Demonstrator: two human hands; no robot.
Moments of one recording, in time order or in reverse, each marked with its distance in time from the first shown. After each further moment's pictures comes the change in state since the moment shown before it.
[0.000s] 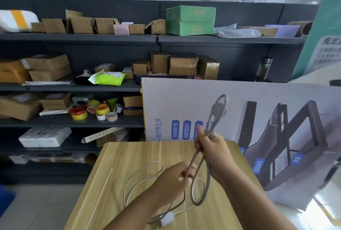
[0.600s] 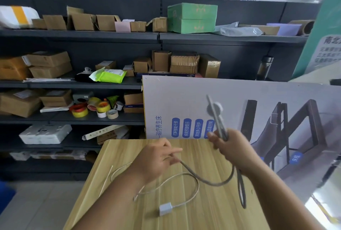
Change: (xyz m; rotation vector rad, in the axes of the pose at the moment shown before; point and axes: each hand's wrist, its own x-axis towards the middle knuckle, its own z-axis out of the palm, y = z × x) left_hand -0.005 -0.001 -0.067 0.238 0.200 0.345; right_hand 0.002 -0.009 -0.050 -0.534 -0.066 -0.104
